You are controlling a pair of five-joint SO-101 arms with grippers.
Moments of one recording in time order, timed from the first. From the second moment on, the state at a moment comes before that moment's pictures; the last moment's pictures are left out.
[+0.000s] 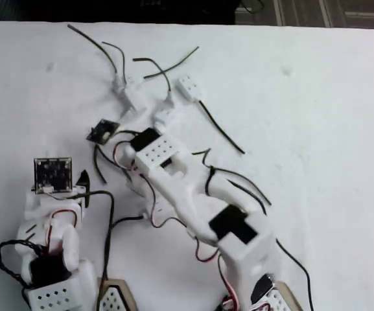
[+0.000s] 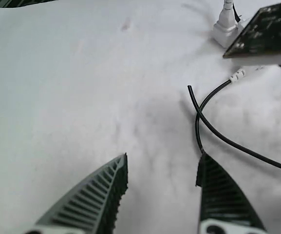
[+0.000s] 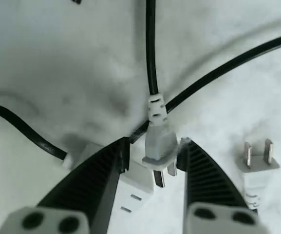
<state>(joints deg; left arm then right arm) -21.7 -104.0 91.8 55.1 -15.3 -44.5 23.0 -1.1 74.1 20.3</state>
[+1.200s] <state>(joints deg) -21.5 -104.7 67.3 66.2 -5.8 -44.0 -35.2 21.5 78.6 2.9</state>
